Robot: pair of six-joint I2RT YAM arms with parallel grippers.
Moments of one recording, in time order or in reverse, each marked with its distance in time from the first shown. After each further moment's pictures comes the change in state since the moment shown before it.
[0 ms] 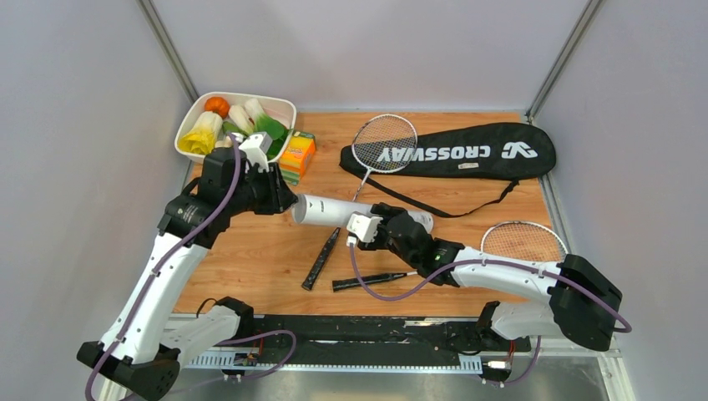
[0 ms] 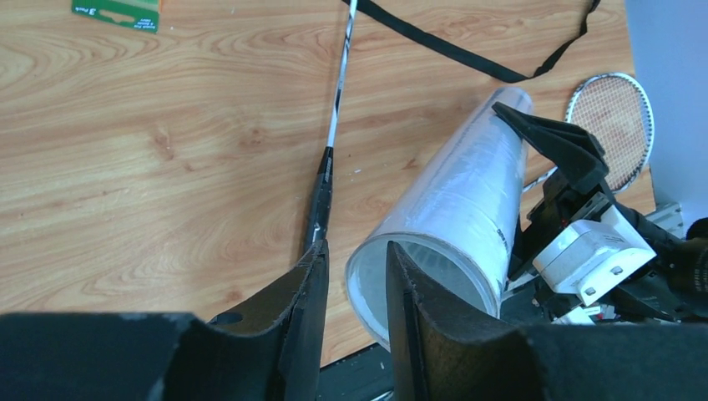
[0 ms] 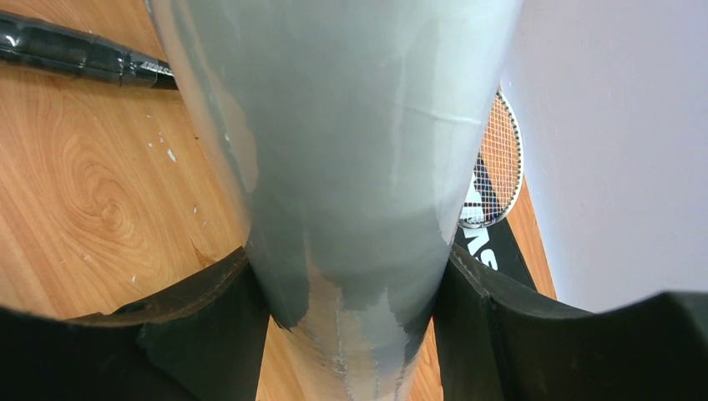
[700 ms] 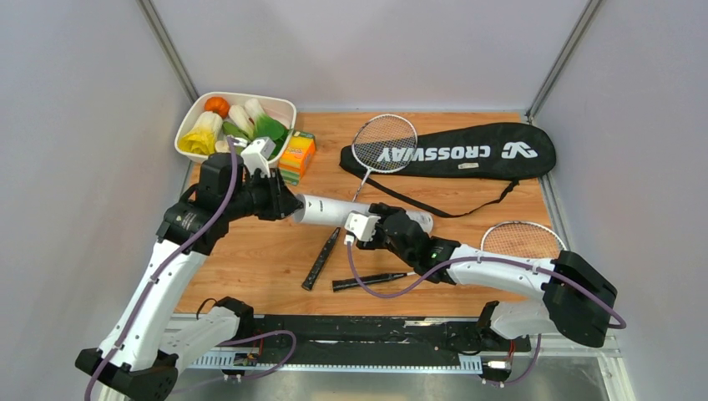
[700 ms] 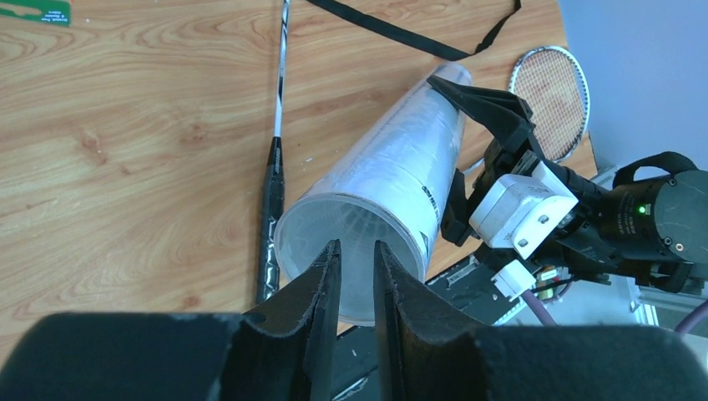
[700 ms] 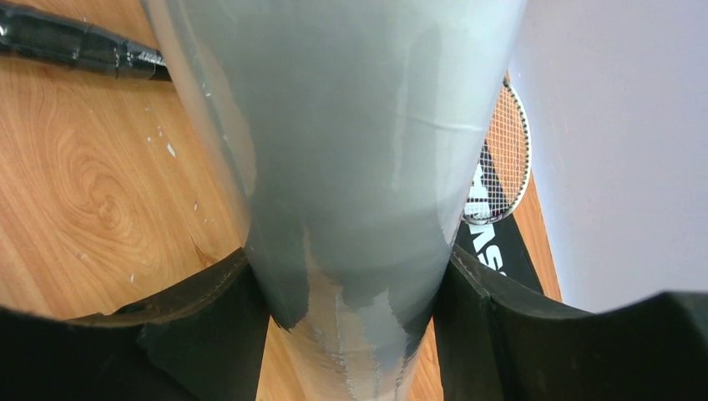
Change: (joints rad) left arm 0.000 -0.048 -0.031 0.031 0.141 -0.021; right arm 0.000 0.035 0.021 0.002 -0.005 0.005
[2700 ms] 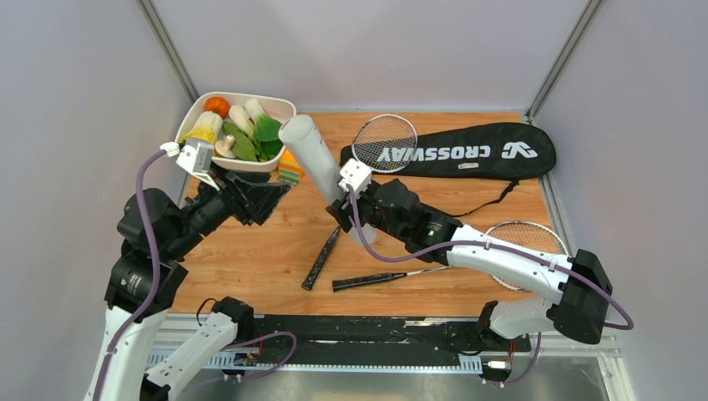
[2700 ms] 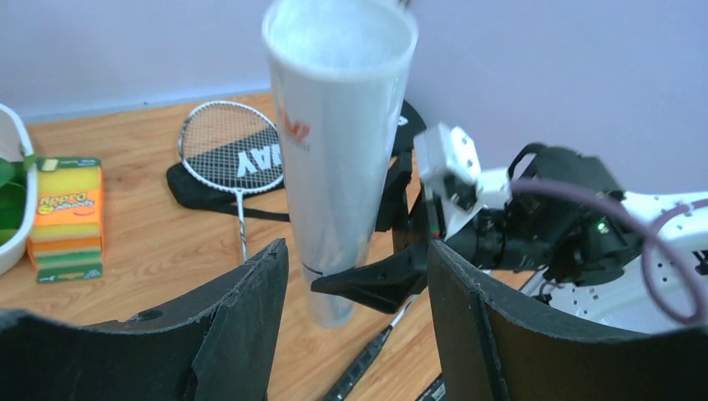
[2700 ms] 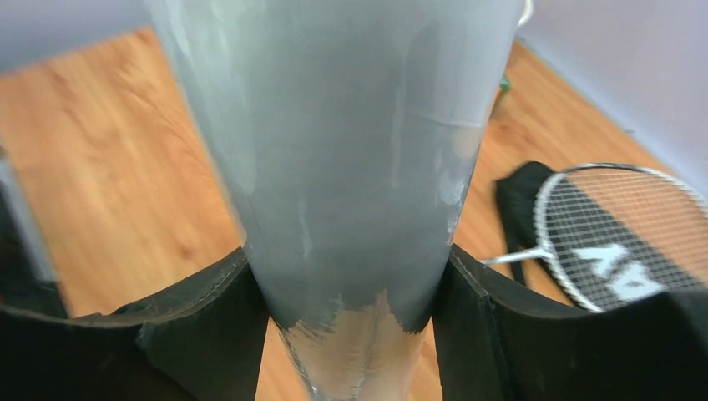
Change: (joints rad) left arm -0.005 -0.254 0.079 0.275 -0.013 0.027; right arm 0.021 0.025 0.355 -0.126 -0.165 0.539
